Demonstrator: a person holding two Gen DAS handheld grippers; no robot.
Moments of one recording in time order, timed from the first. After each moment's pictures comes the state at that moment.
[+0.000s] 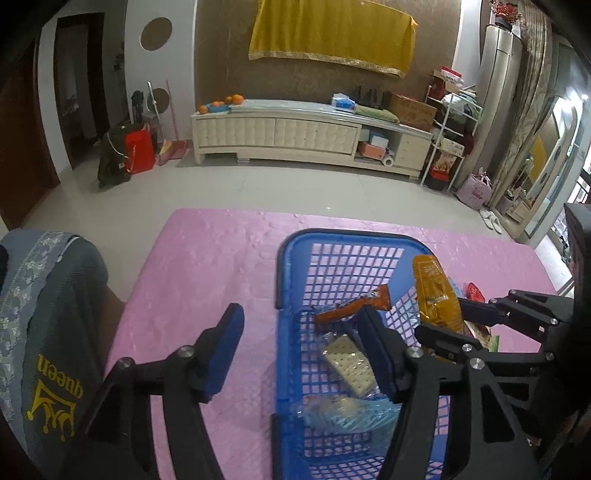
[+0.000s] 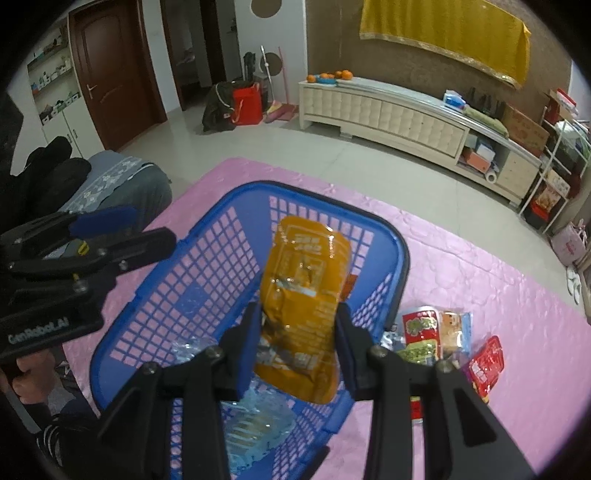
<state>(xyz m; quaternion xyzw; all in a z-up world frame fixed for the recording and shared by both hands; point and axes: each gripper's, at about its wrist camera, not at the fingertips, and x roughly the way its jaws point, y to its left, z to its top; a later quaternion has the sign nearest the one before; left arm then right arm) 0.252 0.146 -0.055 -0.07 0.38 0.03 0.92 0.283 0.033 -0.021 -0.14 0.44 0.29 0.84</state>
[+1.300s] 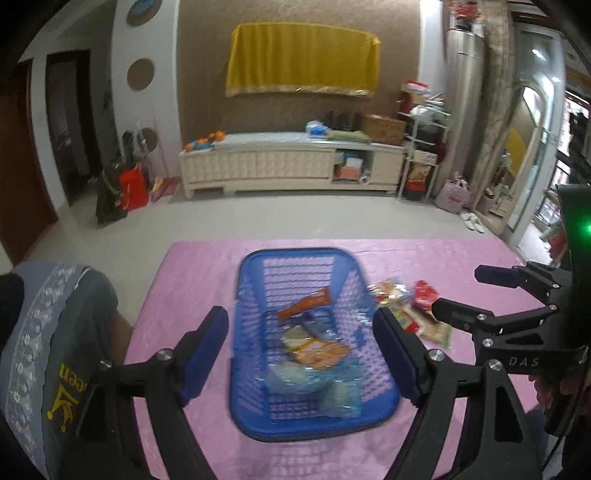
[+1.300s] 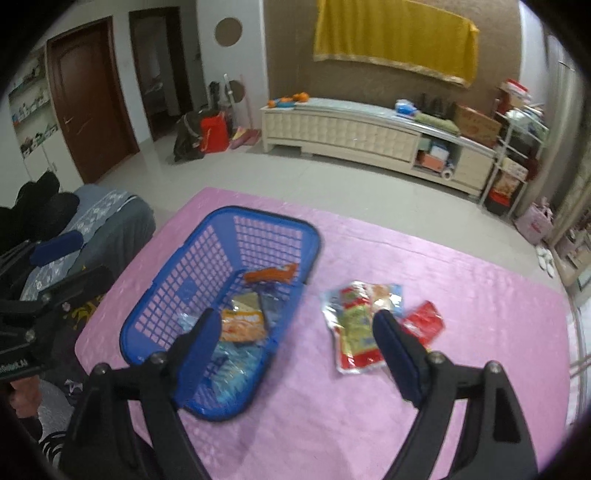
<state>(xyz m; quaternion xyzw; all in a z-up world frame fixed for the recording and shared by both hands) 0.169 0.068 0.017 -0.02 0.33 0.00 0.94 0.224 -0.057 0.054 -0.10 0.41 0.22 0.88</state>
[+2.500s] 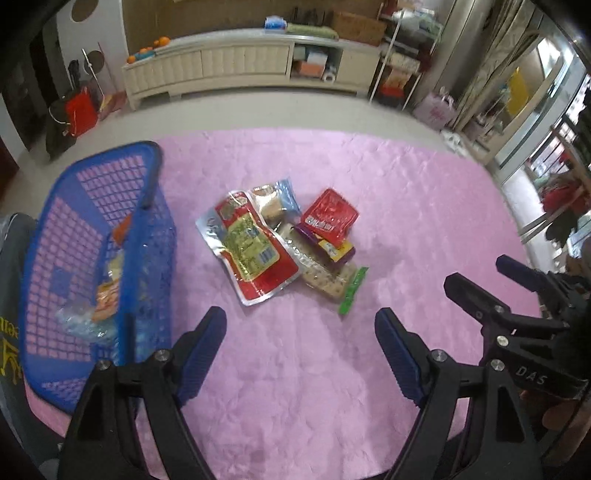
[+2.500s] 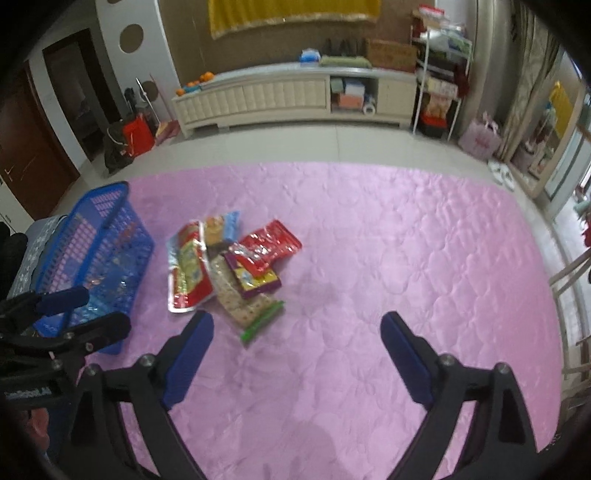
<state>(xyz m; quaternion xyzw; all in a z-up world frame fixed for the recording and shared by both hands) 0.292 -0.123 -0.100 -0.05 0.53 -0.03 0.85 0.276 -0.264 -0.024 -0.03 0.48 0.11 0.87</state>
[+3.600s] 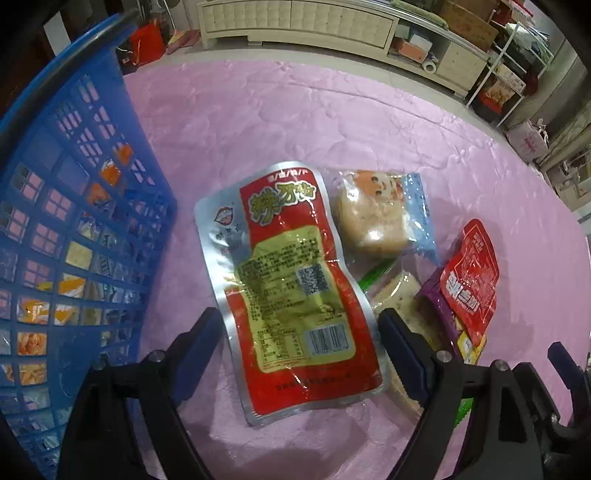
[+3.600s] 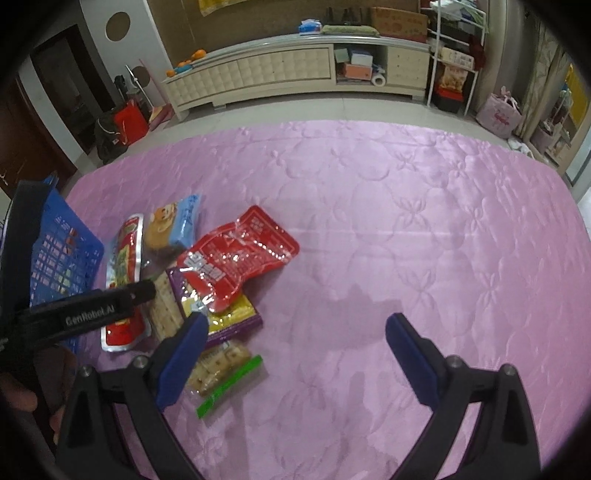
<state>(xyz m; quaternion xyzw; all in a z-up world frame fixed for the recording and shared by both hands) 0.388 -0.071 -0.215 -0.13 0.57 0.11 0.80 0.356 -0.266 -0.107 -0.01 0.52 0.13 0.85</state>
